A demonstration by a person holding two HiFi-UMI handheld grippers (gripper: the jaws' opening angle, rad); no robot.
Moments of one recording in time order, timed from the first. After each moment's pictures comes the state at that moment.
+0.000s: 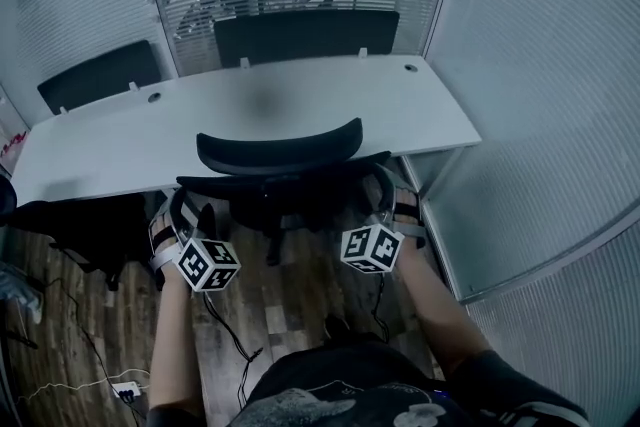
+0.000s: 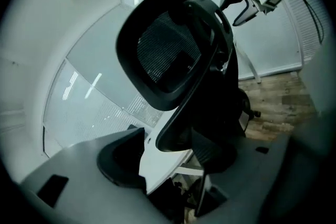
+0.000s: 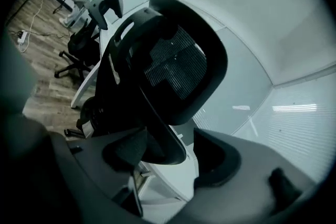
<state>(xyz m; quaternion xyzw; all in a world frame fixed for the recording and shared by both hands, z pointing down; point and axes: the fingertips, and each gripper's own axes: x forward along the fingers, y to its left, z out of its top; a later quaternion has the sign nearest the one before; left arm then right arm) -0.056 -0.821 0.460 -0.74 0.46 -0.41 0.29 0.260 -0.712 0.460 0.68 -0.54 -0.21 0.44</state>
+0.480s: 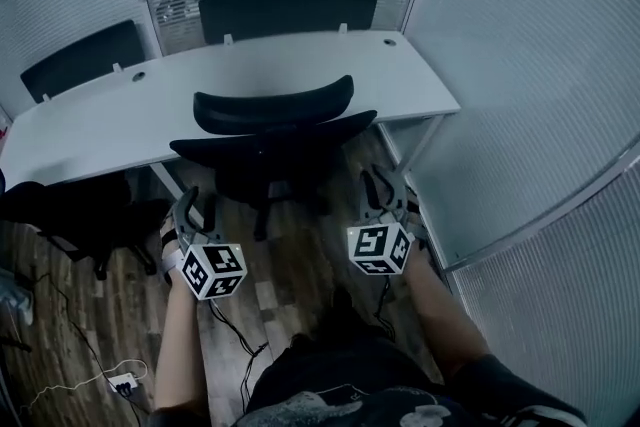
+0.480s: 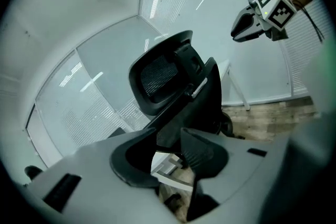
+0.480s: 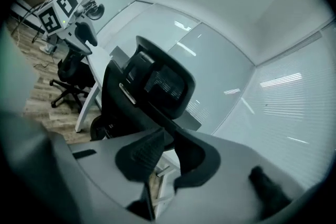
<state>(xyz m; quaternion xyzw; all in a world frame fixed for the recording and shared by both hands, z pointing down) -0.063 -0.731 0.465 -0.81 0.43 -0.31 0.25 0.218 -0.611 0.446 0.74 -0.55 -0.14 0.35</state>
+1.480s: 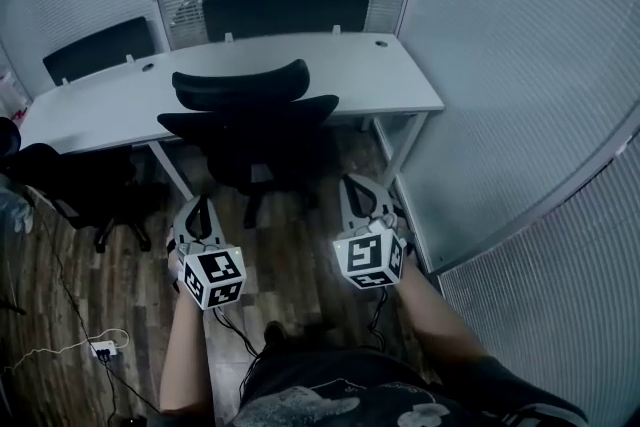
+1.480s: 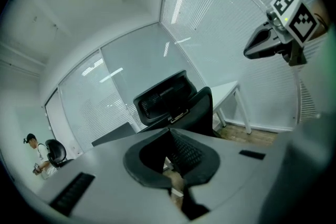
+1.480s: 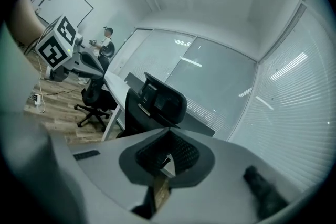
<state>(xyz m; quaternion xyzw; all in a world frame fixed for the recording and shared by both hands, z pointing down) -0.019 -0.569 0.424 -0.80 0.51 -0.24 0.18 0.219 -0.487 0.404 0.68 -0.66 -0.14 0.27</state>
